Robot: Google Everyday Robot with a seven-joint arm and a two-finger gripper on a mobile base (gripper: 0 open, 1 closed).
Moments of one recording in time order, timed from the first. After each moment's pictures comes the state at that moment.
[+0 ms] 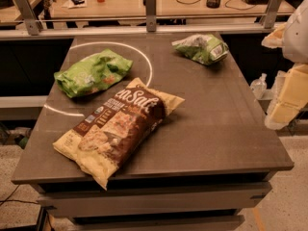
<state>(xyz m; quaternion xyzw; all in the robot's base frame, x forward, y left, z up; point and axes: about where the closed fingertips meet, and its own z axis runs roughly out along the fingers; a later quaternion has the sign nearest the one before) 0.438 -0.217 0.976 -0.60 0.78 -0.03 0.16</state>
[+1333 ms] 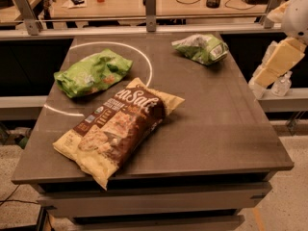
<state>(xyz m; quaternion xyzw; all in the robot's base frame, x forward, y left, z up) 0.524 -0.237 0.987 -0.54 0.79 -0.03 0.28</state>
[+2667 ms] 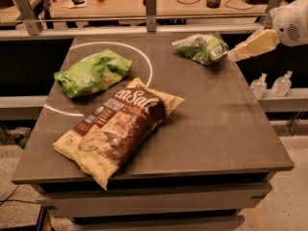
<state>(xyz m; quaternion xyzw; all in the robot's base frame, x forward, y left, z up) 0.632 -0.255 0.973 -0.37 0.80 0.05 0.47</state>
